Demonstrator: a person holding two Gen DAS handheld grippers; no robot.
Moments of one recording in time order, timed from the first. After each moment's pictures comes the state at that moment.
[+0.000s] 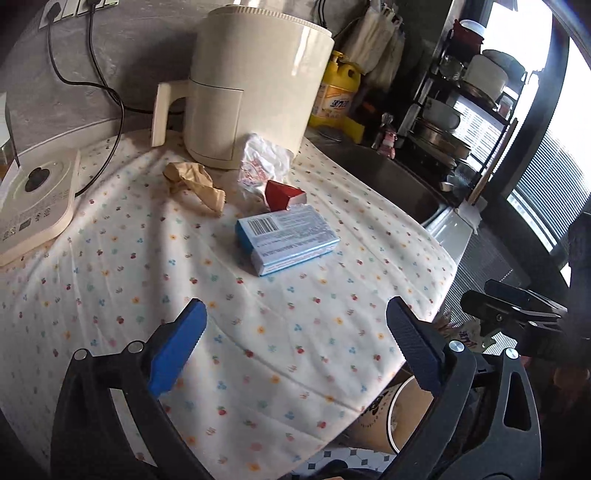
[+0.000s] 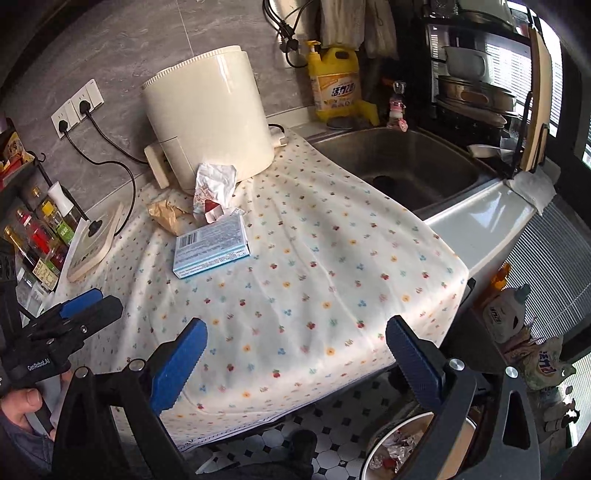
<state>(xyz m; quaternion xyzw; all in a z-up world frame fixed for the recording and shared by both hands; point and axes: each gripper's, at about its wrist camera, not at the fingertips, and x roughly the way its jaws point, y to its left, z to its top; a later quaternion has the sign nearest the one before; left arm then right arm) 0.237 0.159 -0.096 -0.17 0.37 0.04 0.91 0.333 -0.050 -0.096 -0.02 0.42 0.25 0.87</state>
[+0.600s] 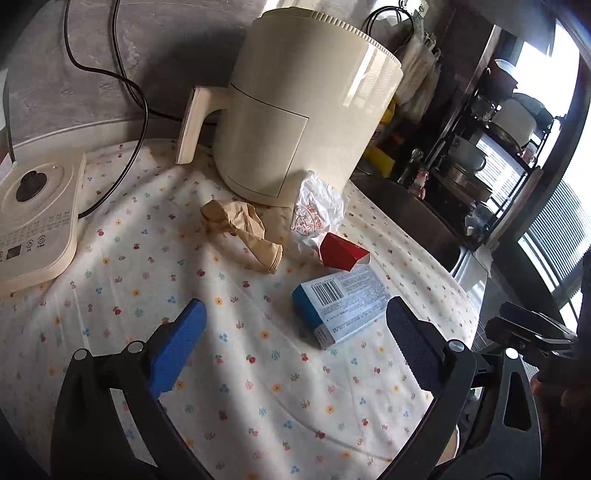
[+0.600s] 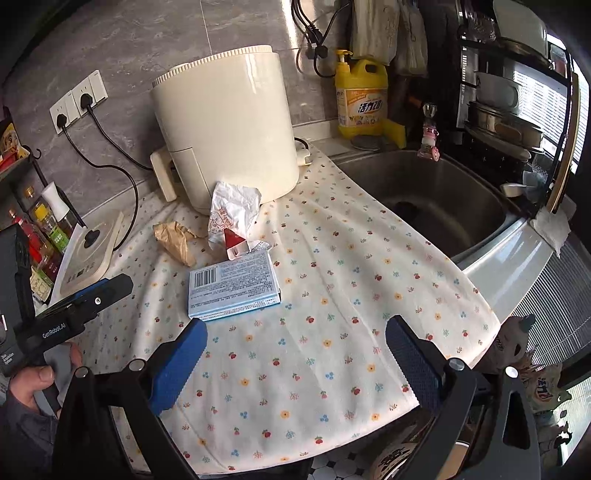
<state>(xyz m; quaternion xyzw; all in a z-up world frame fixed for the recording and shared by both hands) 0.283 0.239 -0.106 -0.21 0.34 0.05 0.92 0.364 0.011 -0.082 -0.05 0.41 0.25 0.88</state>
